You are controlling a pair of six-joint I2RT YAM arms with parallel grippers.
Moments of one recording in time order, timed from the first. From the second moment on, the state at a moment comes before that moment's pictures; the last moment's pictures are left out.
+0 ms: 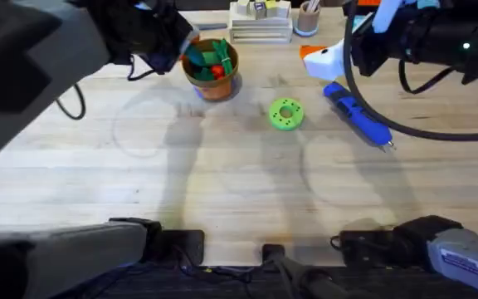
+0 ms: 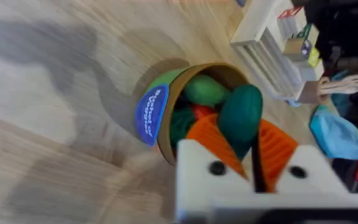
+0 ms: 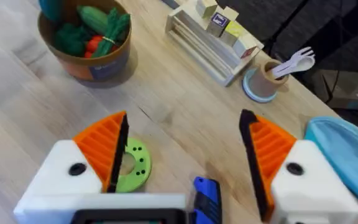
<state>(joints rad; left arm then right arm) -0.10 1.45 1.11 -0.49 0.15 -0.93 0.26 1.18 0.99 -0.38 -0.25 -0.41</state>
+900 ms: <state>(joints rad) -0.10 1.28 1.25 -0.68 0.27 -0.43 0.26 1.17 0.99 -0.50 -0.26 -0.11</state>
